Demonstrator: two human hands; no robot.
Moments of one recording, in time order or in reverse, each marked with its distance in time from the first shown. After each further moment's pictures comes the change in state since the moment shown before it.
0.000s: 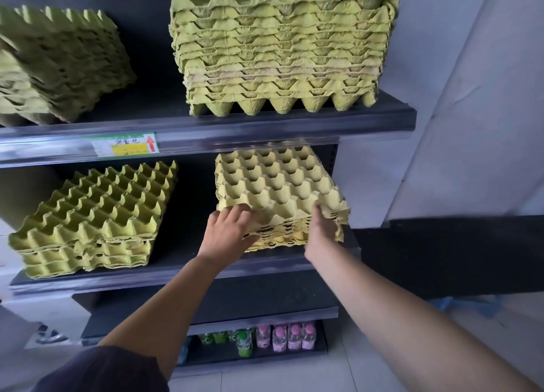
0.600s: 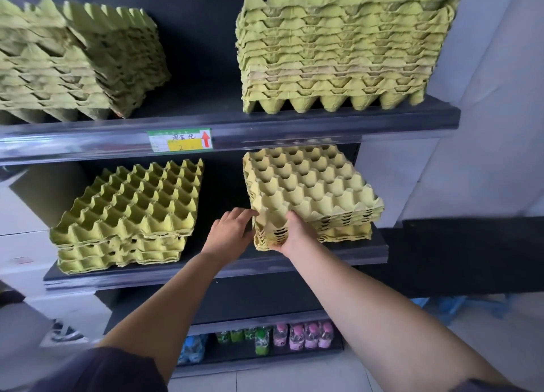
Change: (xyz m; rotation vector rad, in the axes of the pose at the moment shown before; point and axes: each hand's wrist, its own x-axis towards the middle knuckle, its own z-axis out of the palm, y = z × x) left_hand -0.025 -0.069 -0.016 -0.242 -0.145 -0.118; right_hand -0.061 0.046 0.093 0.168 -0.154 0.207
